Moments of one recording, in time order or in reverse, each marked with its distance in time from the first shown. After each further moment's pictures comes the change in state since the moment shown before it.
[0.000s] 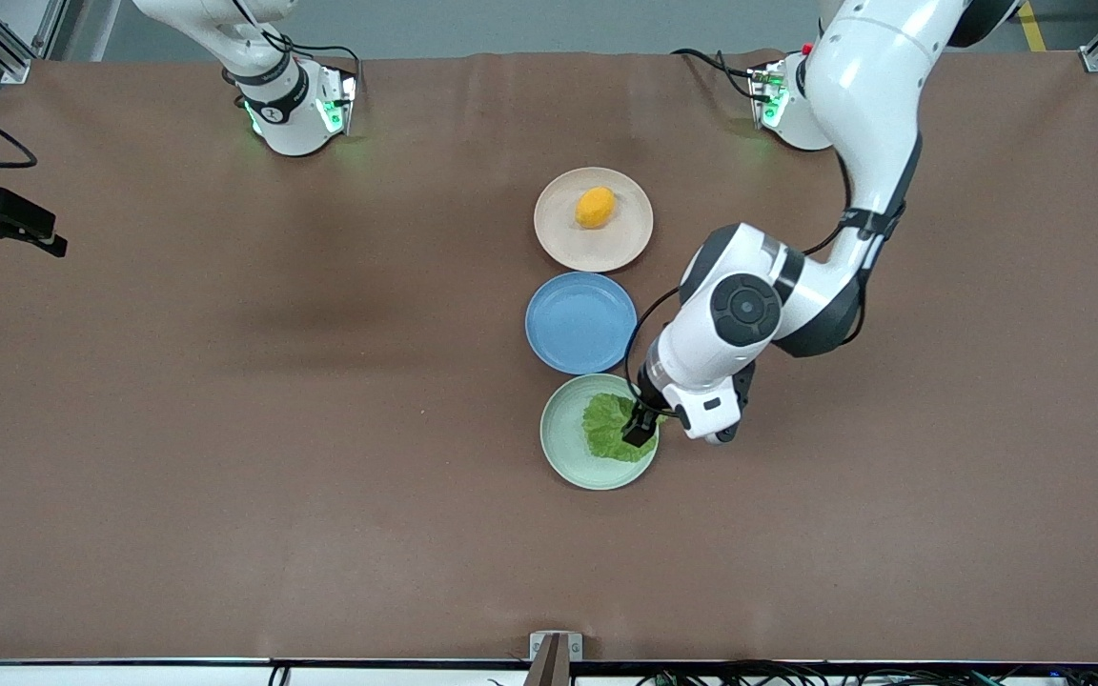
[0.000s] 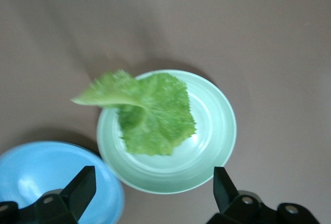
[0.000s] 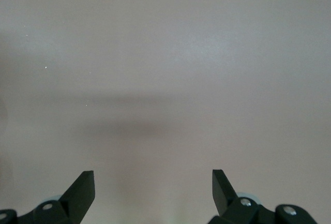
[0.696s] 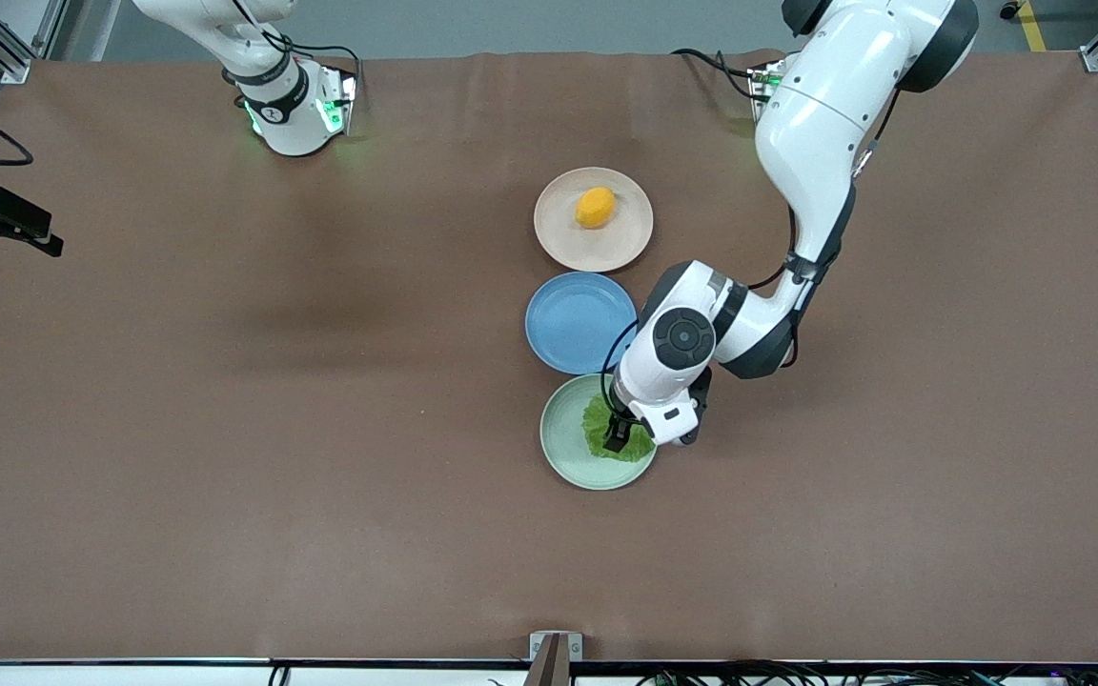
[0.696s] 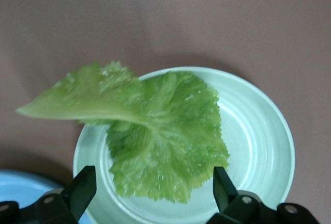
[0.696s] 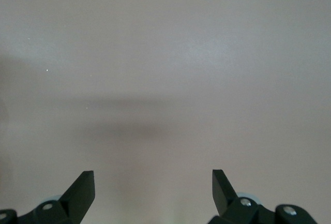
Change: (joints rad) left arm -0.054 0.146 0.025 0.011 0.078 0.087 -0.068; right arm 0.000 0.000 0.001 0.013 0.000 0.001 -0.001
